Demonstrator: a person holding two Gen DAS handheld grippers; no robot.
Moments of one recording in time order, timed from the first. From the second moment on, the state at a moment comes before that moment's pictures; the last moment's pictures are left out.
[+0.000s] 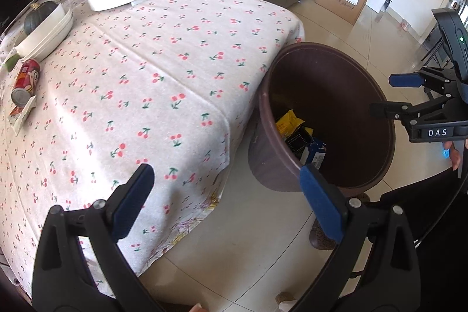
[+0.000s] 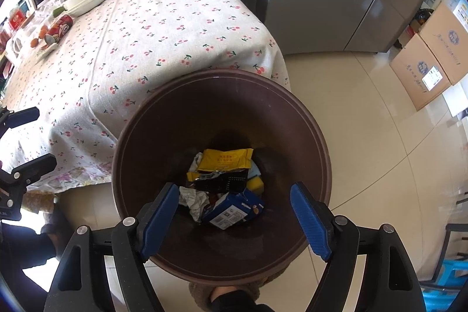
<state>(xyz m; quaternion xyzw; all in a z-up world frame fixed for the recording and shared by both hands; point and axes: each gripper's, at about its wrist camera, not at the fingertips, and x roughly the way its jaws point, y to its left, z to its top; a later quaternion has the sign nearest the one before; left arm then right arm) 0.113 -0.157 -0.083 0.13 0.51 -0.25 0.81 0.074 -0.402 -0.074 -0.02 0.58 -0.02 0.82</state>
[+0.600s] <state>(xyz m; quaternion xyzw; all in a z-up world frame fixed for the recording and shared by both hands) 0.128 -0.015 -0.079 0.02 0.52 -0.12 0.84 0.114 -0.318 -0.069 -0.05 0.57 0.03 0.82</state>
